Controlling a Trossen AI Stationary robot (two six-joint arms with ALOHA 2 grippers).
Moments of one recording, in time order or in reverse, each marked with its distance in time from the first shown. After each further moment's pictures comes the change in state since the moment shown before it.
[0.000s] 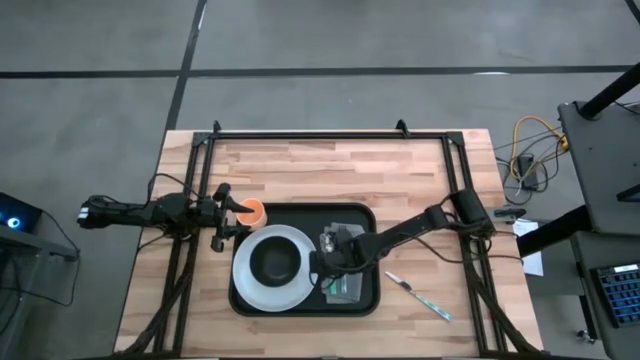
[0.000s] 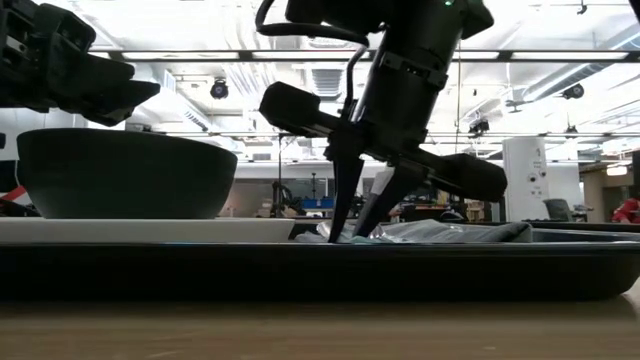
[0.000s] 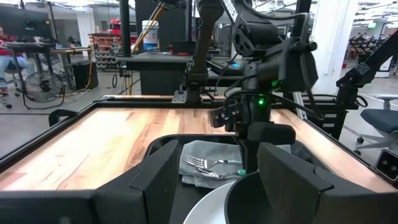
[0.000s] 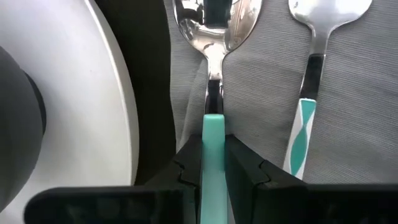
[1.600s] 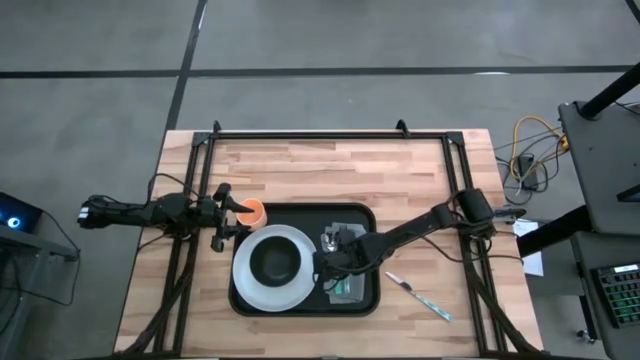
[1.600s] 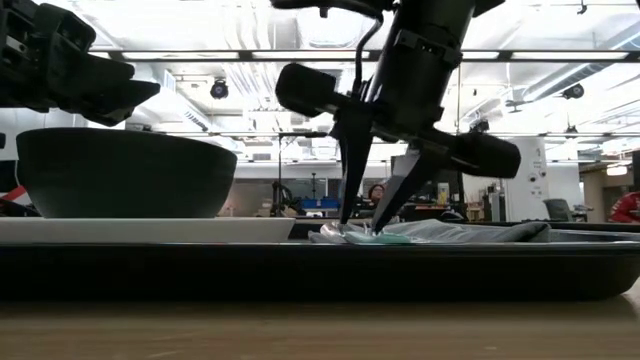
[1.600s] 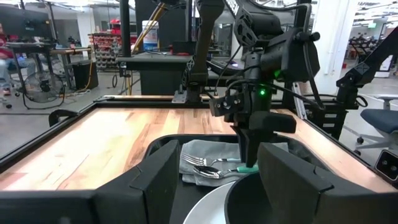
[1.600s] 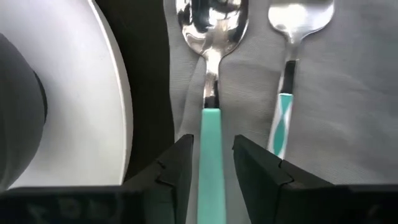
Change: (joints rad) left arm 0.000 0.000 0.000 0.000 0.000 0.000; right arm 0.020 -0.050 0.002 -0.073 0.026 -0.012
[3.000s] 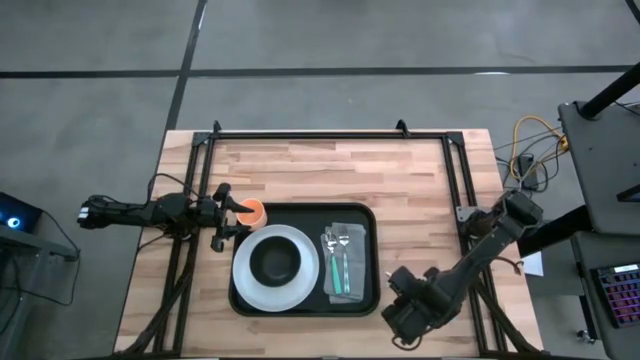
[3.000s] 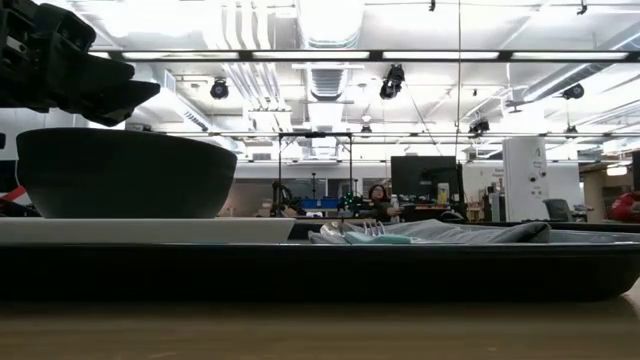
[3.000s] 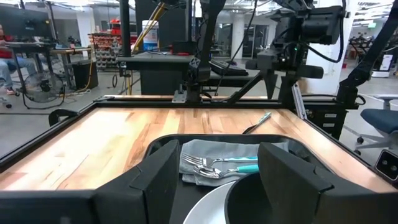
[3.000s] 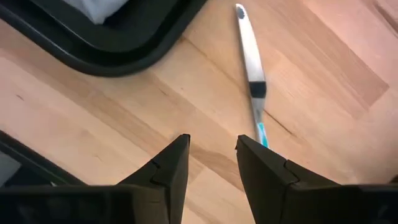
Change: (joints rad) left arm 0.000 0.000 0.000 0.000 0.000 0.000; right arm 0.449 -0.260 -0.020 -0.544 -0.113 -0.089
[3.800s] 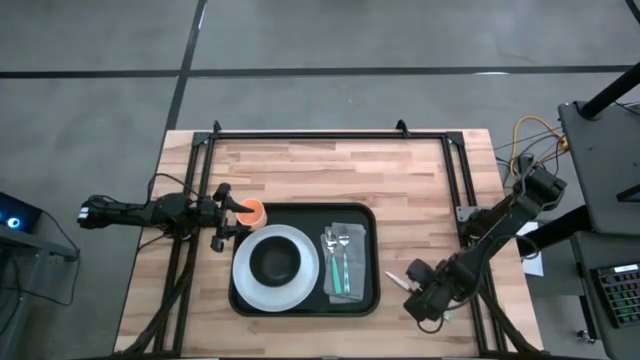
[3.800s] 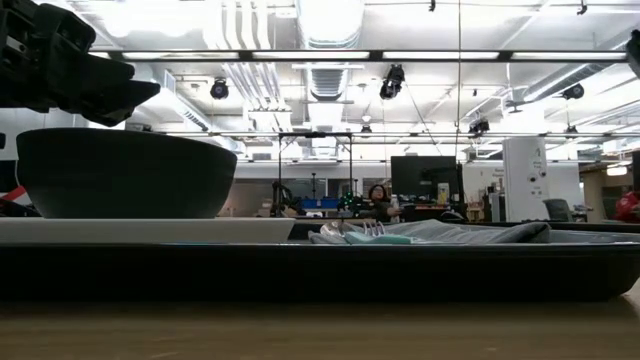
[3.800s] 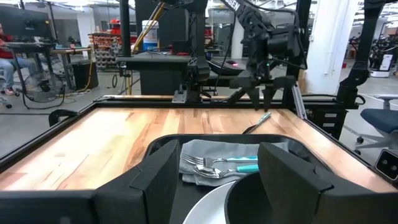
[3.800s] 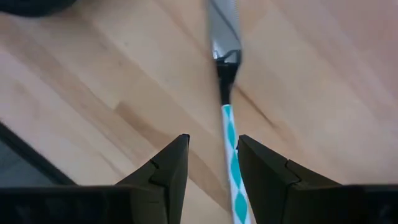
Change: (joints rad) left arm 0.000 0.000 0.000 0.000 0.000 0.000; right arm 0.047 -0.308 -0.551 0.439 -0.106 -0.037
